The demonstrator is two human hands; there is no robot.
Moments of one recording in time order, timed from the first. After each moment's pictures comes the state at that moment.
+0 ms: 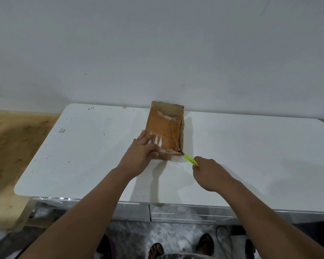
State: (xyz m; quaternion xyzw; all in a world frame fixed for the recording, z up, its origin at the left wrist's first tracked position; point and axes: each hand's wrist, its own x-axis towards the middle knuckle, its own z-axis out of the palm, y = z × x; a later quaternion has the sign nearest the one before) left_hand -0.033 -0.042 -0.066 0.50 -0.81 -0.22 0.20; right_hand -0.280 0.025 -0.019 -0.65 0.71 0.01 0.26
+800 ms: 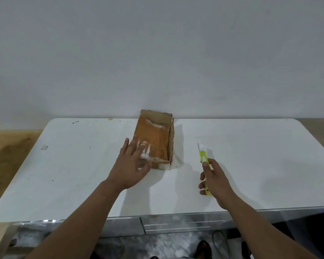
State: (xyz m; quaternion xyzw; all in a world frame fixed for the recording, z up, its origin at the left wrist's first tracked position) left_hand -0.040 -0.044 -0.071 0.54 -0.80 -0.20 0.18; right_hand -0.323 0.045 -0.046 -0.34 0.69 -0.41 0.49
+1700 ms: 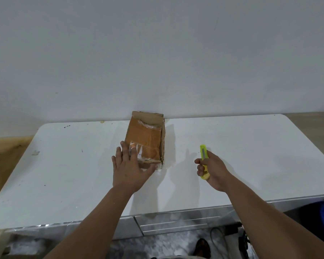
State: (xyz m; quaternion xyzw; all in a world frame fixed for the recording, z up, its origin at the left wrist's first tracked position) left_hand -0.085 -0.023 -0.069 0.67 -0.73 -0.13 0.10; right_hand -0.356 0.017 -0.044 -0.17 0.60 -0.49 0.60
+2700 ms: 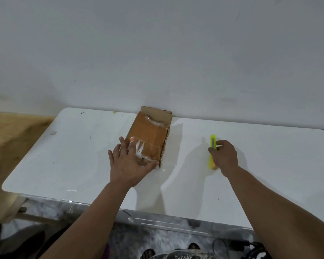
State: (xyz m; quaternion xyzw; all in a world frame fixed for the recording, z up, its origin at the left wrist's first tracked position) left_hand -0.115 -0.013 -0.055 0.75 -0.64 -0.12 0.10; right_hand -0.420 -0.064 -0.066 -0.40 0.78 -0.35 0.34
